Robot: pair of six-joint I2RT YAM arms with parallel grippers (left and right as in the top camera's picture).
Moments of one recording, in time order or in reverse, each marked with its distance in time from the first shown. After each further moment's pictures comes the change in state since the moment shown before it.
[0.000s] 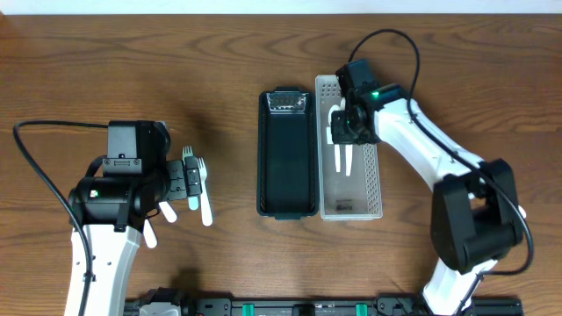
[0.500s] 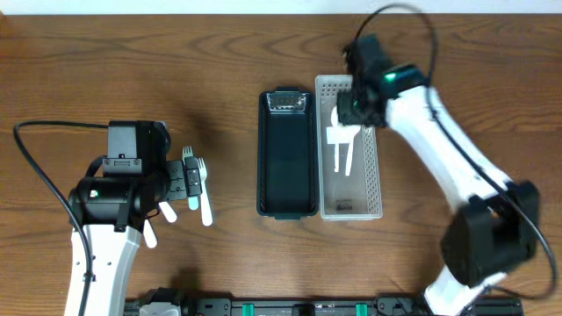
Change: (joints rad) left arm 0.000 0.000 0.000 -0.003 0.000 0.000; right arm -0.023 -0.111 0.200 -0.169 0.046 -0.024
